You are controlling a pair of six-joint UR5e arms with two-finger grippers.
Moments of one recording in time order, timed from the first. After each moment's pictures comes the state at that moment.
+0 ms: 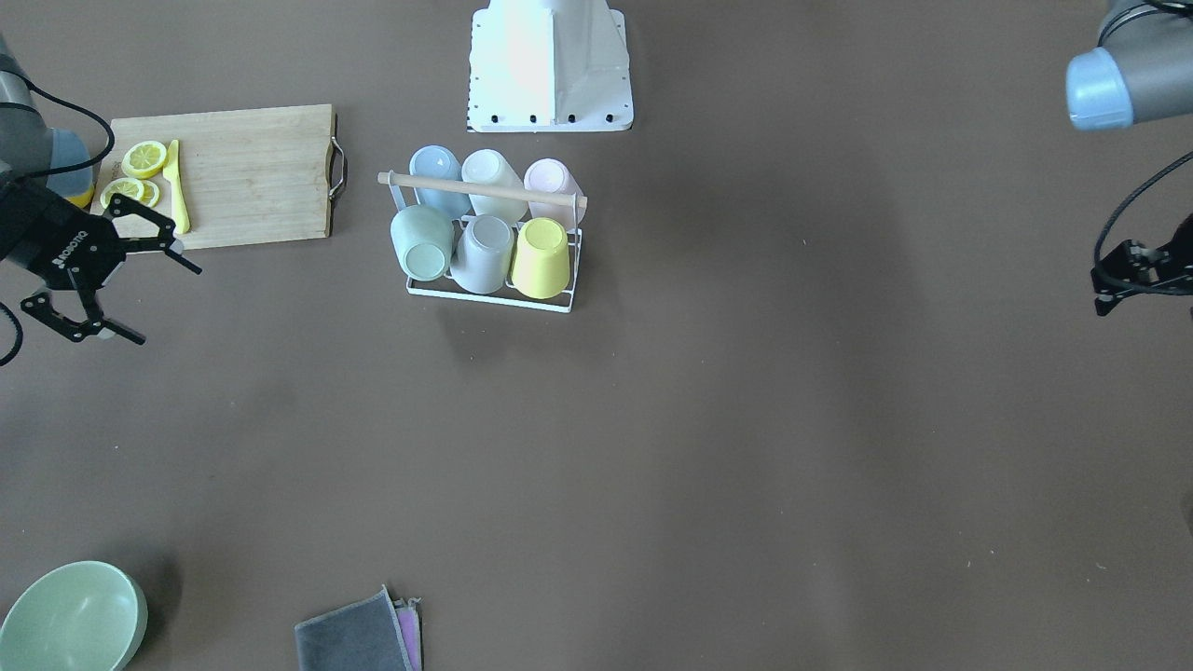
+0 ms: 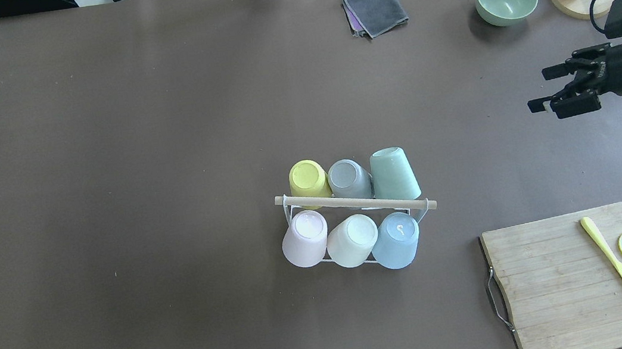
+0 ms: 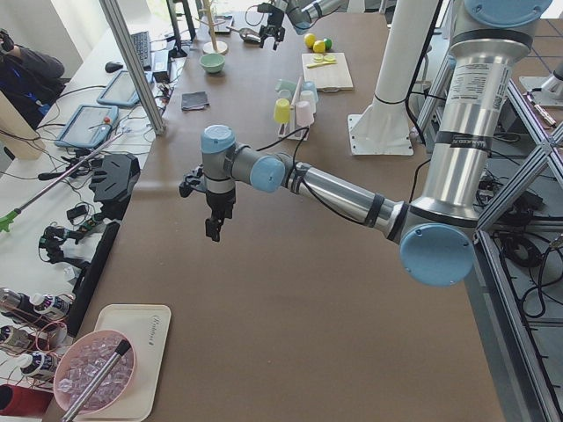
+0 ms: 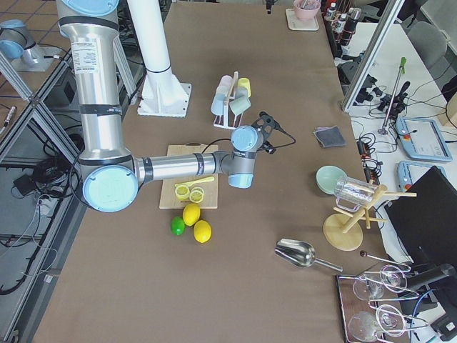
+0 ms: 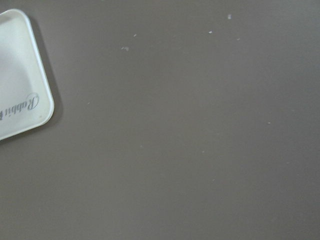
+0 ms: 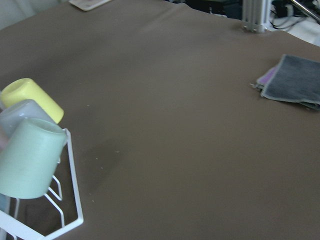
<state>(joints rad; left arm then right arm) -1.33 -1.69 -1.77 -1.56 -2.18 -0.21 1.06 -1.53 1.57 -0.28 2.30 0.51</state>
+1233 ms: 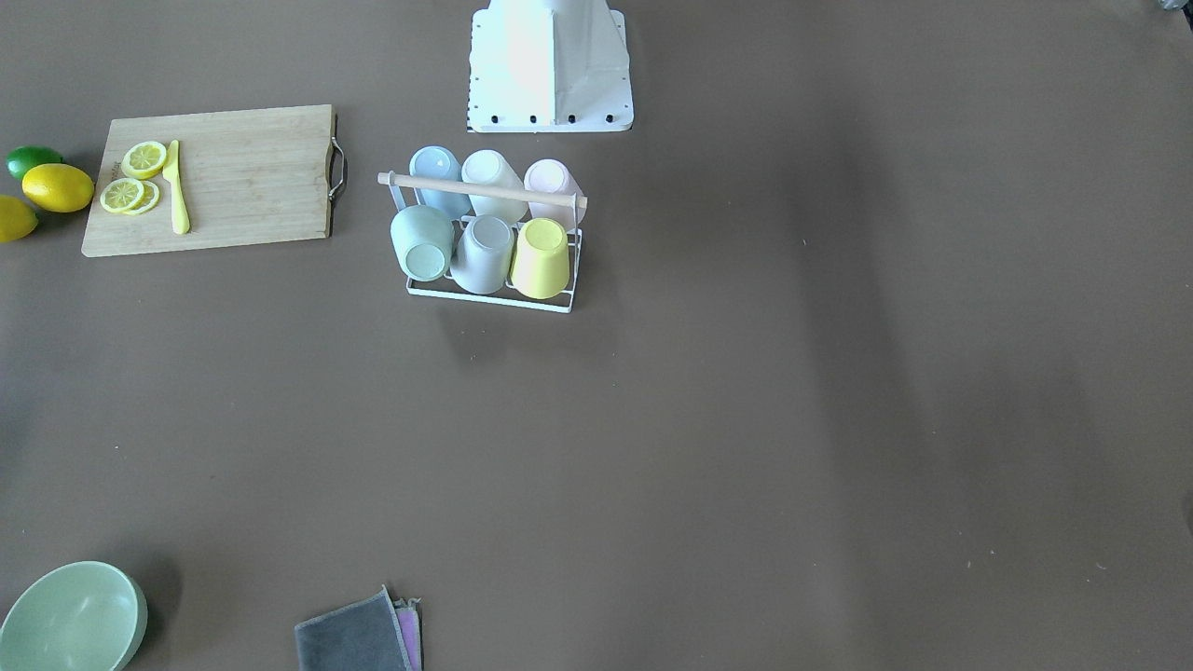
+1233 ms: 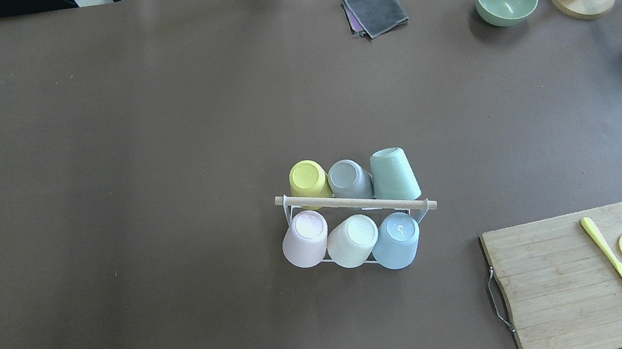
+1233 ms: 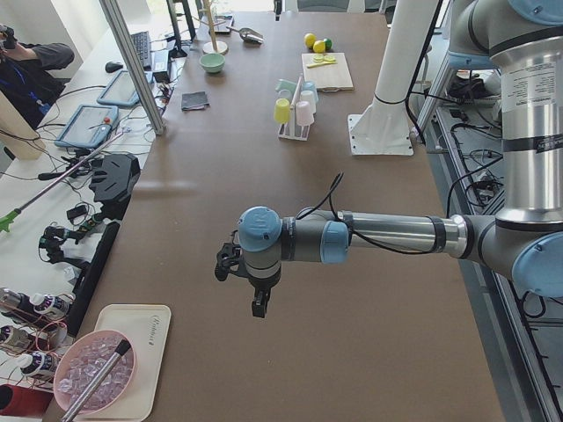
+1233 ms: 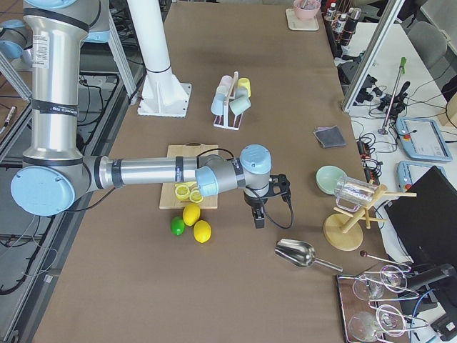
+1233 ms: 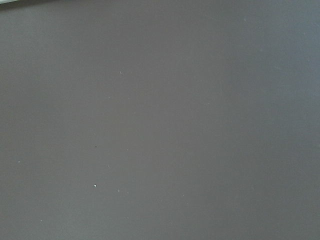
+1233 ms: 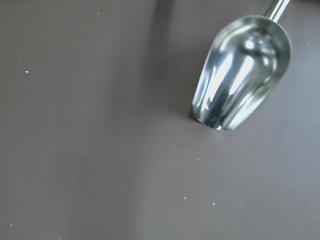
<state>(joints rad) -1.59 -1.43 -1.75 -1.55 -2.36 0.17 1.43 -1.67 1.72 -1.40 2.27 0.12</state>
